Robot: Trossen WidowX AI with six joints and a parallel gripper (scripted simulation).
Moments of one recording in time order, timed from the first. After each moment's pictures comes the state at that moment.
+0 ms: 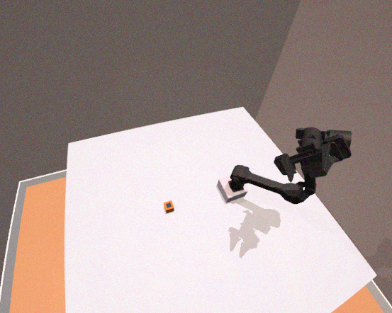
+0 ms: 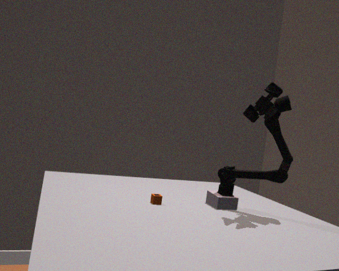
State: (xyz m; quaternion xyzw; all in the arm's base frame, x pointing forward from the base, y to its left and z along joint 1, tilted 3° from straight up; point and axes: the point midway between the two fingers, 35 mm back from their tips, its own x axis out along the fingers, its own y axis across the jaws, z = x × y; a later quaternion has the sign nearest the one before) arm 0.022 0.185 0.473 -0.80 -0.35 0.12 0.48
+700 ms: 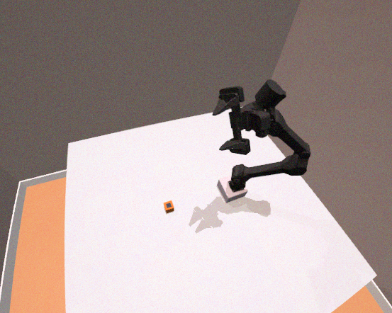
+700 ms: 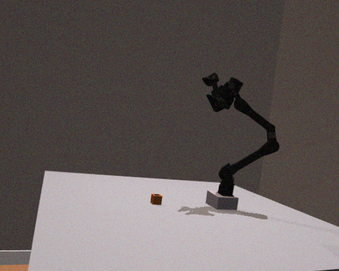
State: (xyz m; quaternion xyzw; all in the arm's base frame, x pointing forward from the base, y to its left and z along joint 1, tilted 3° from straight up) arm 0.190 0.036 0.495 -0.44 -0.18 0.18 0.86
